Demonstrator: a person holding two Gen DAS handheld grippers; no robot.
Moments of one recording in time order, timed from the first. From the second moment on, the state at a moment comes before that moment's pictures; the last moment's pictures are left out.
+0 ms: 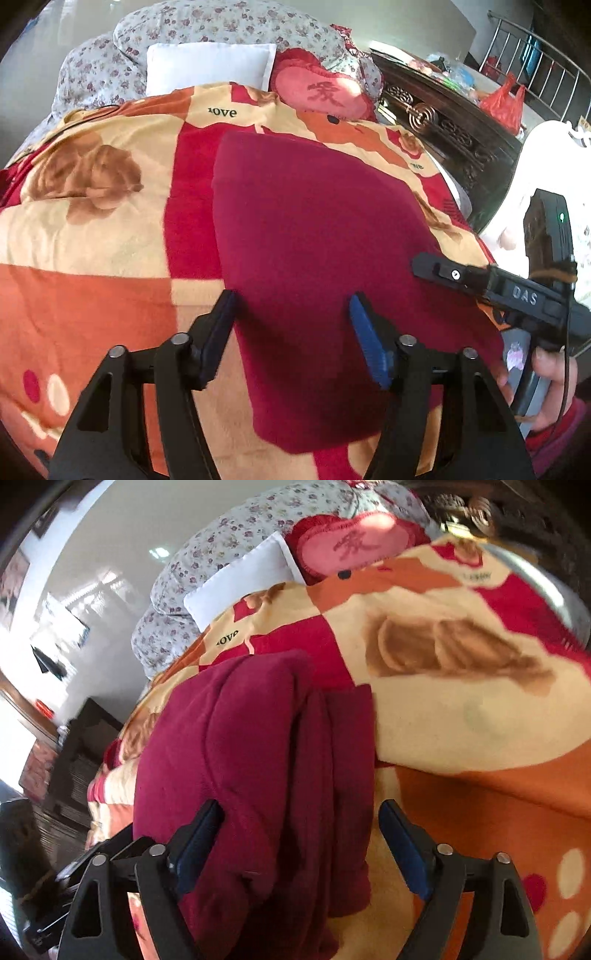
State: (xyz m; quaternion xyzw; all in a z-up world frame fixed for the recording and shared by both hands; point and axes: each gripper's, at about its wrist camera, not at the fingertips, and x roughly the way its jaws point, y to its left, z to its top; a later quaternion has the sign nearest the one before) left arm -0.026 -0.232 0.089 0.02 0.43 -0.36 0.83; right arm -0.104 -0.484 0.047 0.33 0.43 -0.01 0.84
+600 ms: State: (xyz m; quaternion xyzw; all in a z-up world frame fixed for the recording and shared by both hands) left arm -0.005 -0.237 0.074 -0.03 0.47 -0.39 0.79; right arm -0.097 -0.461 0.060 0.28 0.41 0.04 0.87
